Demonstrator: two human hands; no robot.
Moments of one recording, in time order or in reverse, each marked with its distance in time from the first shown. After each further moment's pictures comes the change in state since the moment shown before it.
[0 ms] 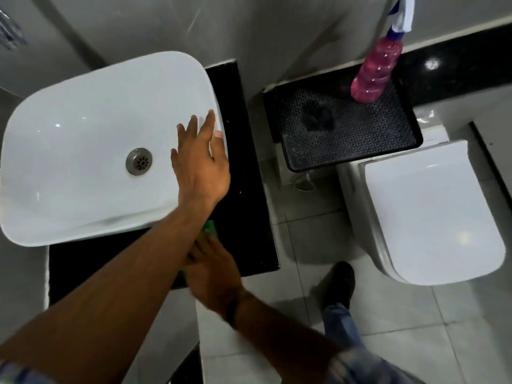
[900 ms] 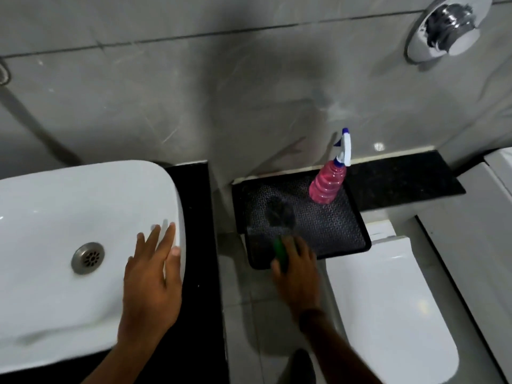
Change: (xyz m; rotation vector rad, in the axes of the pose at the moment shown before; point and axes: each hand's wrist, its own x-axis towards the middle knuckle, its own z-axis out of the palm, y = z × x) left_hand -0.003 0.005 0.000 -0.105 0.035 0.007; right_hand 0.045 0.250 -0.176 -0.089 0.276 0.714
